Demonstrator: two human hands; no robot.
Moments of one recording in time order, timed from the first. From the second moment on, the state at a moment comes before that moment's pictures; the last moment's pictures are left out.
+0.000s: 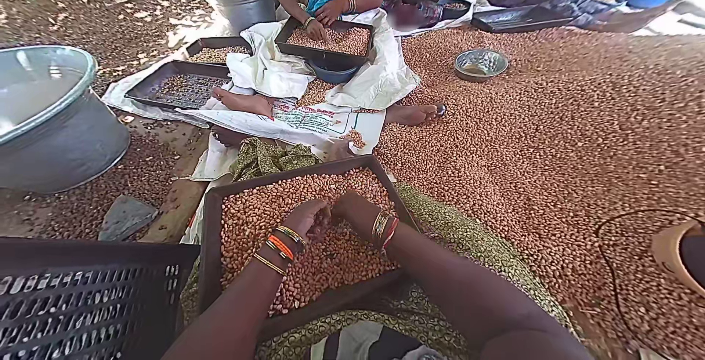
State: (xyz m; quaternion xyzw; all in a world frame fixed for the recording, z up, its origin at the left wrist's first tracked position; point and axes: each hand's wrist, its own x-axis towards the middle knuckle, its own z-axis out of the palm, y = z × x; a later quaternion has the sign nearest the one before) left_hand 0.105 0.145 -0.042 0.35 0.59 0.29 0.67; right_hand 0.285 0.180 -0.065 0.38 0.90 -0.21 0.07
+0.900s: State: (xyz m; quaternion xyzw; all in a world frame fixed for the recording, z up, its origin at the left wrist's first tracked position) left_hand 0.061 0.153 0.009 0.30 0.53 0.52 0.60; right_hand 0.319 0.168 -0.036 0.09 0.78 -0.62 0.05
